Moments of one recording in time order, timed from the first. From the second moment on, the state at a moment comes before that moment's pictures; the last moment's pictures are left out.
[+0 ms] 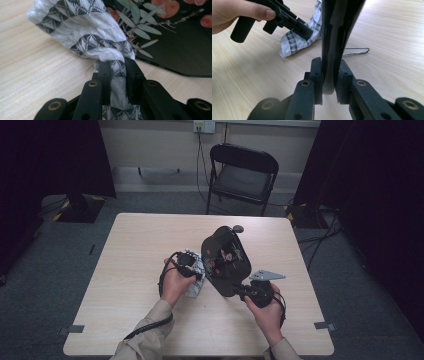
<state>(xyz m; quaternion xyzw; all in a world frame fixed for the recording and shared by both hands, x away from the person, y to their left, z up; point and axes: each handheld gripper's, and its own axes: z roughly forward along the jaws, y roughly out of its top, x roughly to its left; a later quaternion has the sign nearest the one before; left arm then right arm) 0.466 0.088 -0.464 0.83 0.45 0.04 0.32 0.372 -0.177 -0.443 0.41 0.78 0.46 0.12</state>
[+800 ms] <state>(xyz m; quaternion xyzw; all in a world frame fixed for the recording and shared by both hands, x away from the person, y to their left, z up) 0.447 0.071 -0.466 0.84 0.42 0.02 0.33 0.369 -0.171 -0.443 0.42 0.77 0.46 0.13</state>
